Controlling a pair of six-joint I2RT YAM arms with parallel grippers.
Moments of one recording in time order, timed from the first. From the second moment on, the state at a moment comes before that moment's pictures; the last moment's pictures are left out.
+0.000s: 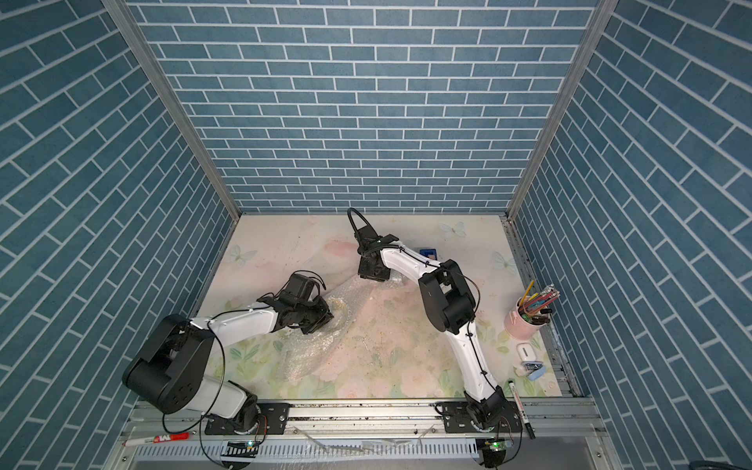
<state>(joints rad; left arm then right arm) -0.47 1.49 0.66 -0.20 0.26 -1.13 0.70 2.29 1.87 -0.81 -0.03 0.75</state>
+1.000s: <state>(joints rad) -0.46 1.52 0.67 -0.18 0.29 -1.14 0.93 1.78 1.29 -0.18 -0.34 0.75</state>
